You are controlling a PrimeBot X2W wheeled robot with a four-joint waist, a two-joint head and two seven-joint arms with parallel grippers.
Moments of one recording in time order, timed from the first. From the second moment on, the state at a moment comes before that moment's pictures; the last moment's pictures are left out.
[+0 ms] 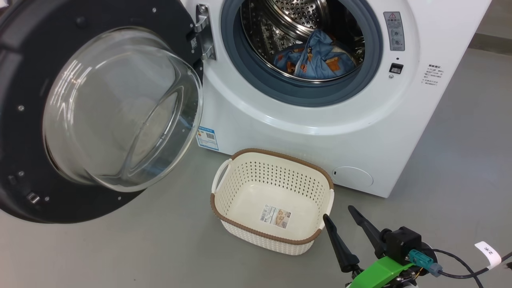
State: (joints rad) left arm -0.19 0.37 0.53 0.14 -0.75 -0.13 -0.20; right arm -0.13 -0.06 0.22 0.35 0.24 0.12 -0.26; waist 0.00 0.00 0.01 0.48
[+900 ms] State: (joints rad) left arm -0.48 0.47 0.48 0.64 -1.26 -0.13 0.16; right arm -0.13 -0.06 0.20 0.34 0.18 0.12 -0.24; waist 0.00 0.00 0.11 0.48
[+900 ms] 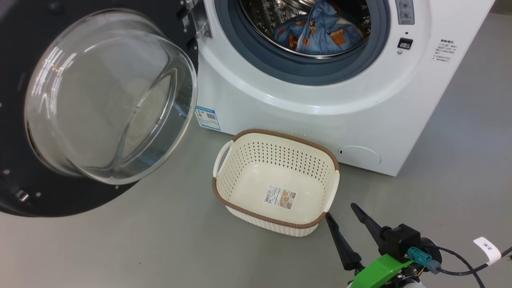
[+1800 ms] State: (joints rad) left arm -0.61 0.43 0.46 0.83 -1.38 -0.13 0.31; right arm -0.15 -0.07 0.17 0.28 0.12 0.12 -0.18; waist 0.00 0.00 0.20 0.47
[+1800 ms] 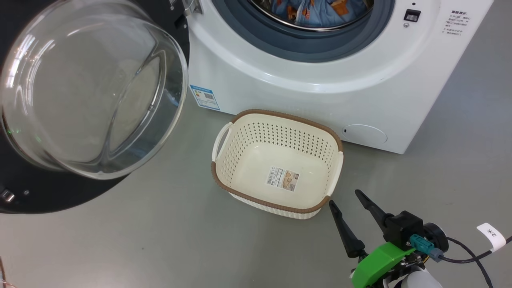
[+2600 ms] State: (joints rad) left arm -0.60 0.42 0.46 0.77 -1.44 -0.13 0.41; right arm -0.15 -0.07 0.17 0.27 0.12 0.12 -0.18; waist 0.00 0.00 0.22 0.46
